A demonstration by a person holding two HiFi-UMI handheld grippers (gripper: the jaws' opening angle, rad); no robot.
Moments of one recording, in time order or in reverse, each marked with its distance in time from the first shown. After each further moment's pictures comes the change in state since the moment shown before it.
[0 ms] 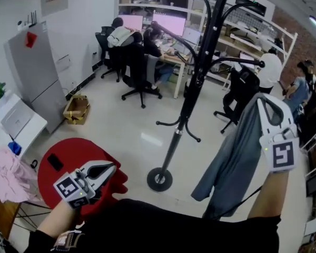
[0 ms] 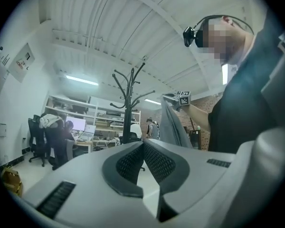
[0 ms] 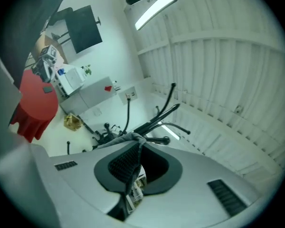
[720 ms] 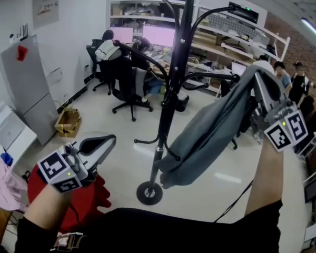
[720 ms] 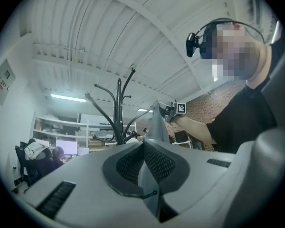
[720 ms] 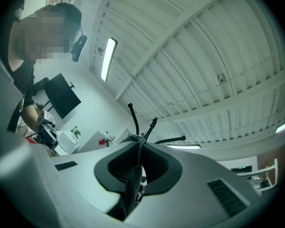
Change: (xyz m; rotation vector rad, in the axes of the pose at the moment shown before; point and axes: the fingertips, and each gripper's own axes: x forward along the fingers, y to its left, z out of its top) left arm 0.137 -0.009 0.156 0.164 -0.148 -0.074; right arm 0.029 -0.122 -0.003 0.528 -0.470 0.120
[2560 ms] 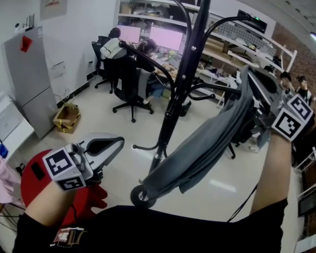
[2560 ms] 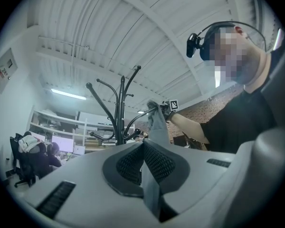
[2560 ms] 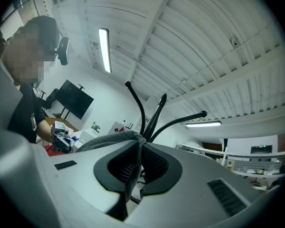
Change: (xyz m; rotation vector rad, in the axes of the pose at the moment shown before) left arm 0.025 0.028 -0.012 -0.051 -0.033 -0.013; right arm 0.073 -0.012 -0.038 0.139 0.226 0.245
